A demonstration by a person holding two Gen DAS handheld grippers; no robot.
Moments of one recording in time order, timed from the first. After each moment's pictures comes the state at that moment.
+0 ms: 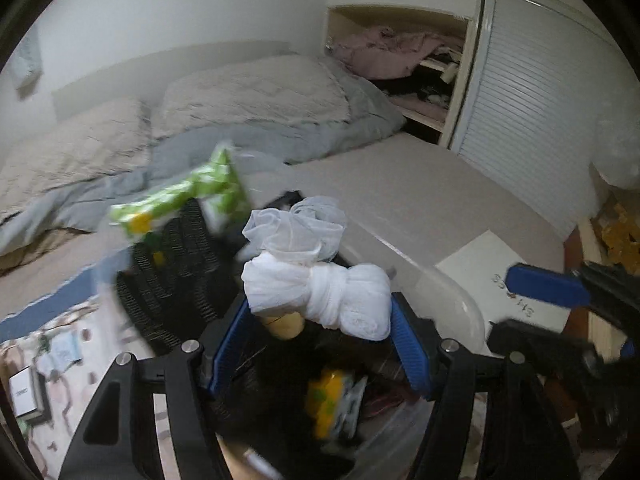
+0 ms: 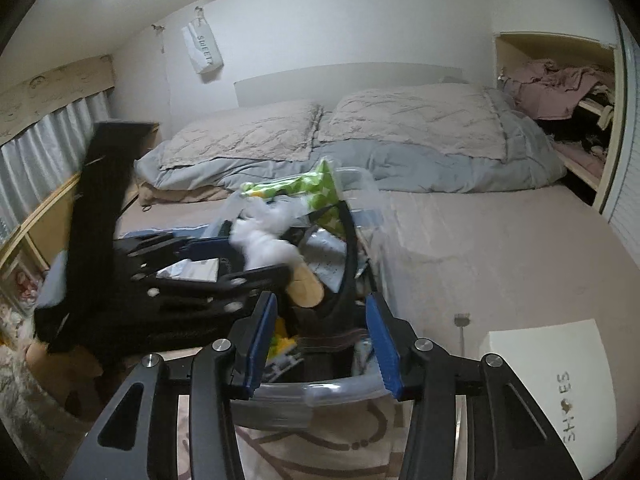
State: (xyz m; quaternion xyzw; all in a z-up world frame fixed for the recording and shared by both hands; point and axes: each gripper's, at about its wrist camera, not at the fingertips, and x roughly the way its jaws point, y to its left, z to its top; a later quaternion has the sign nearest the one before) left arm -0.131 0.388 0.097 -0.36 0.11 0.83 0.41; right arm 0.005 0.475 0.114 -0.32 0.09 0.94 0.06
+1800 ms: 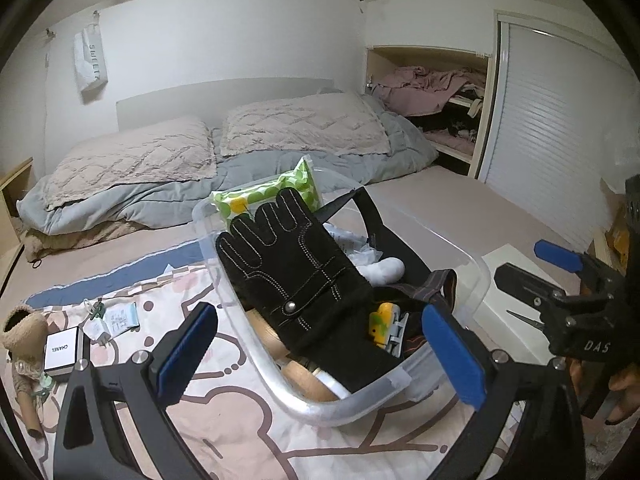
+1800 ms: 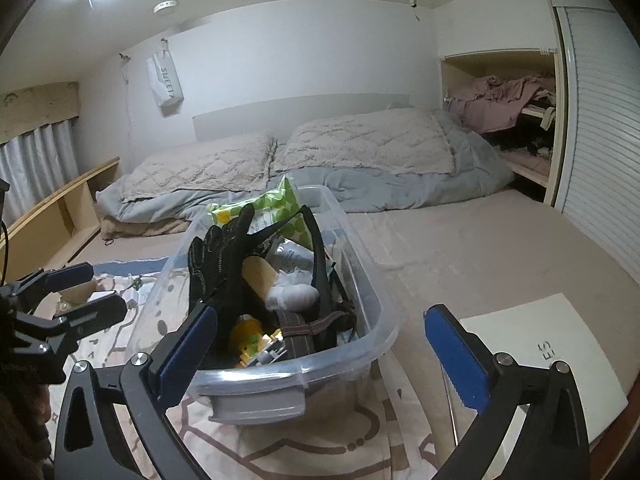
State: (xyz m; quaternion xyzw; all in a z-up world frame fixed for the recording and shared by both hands) left arm -0.070 0.263 0.112 -0.29 0.08 0.89 0.34; right arm 0.042 0.444 0.097 -0.25 0.09 0.95 0.16
